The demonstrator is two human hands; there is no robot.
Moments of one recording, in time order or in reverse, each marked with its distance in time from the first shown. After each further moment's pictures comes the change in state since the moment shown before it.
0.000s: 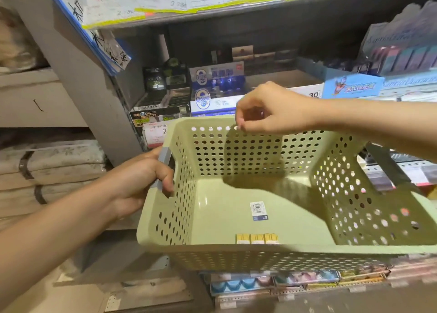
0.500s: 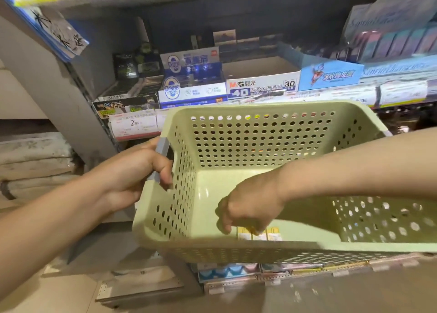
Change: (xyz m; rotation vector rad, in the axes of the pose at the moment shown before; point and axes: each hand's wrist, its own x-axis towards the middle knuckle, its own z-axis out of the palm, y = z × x) left_hand 0.019 0.009 0.044 -0.012 -0.011 -0.018; right_hand -0.053 0.009 0.096 -0.365 -0.915 -0.368
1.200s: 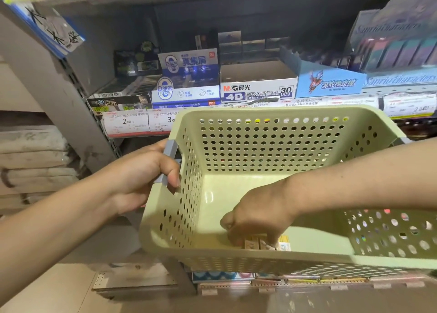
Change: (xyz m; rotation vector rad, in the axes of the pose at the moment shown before) left_hand 0.011 0.009 0.041 -0.078 0.019 -0.038; right_hand -0.022 0.023 0.030 -0.128 0.010 -0.159
